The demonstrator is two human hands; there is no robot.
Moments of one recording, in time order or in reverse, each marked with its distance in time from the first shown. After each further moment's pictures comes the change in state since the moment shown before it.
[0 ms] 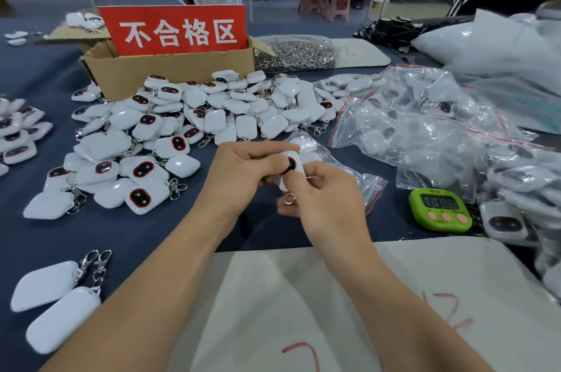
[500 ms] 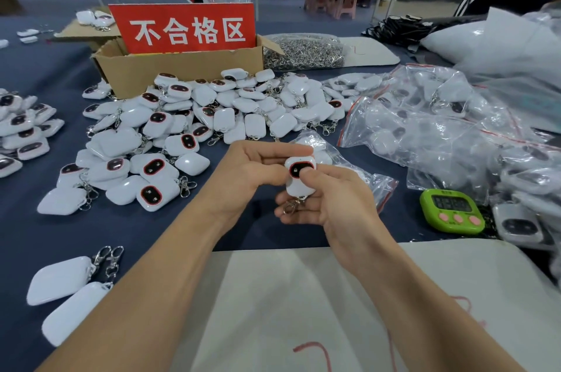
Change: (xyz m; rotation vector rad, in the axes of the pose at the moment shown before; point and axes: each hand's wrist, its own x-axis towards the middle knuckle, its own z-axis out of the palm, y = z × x) left_hand 0.000 0.000 -0.015 -0.090 -0.227 -0.040; right_hand 0.004 -0.010 -0.006 0.361 -0.200 0.178
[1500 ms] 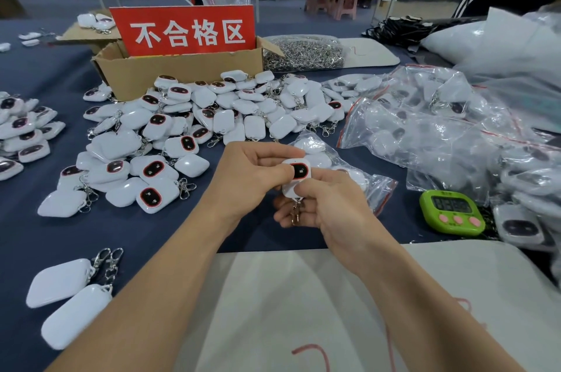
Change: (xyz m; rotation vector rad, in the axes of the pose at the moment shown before) left_hand 0.001 -0.001 0.009 0.125 0.191 -0.022; right_hand 0.007 0.001 -0.002 -0.086 -0.082 0.026
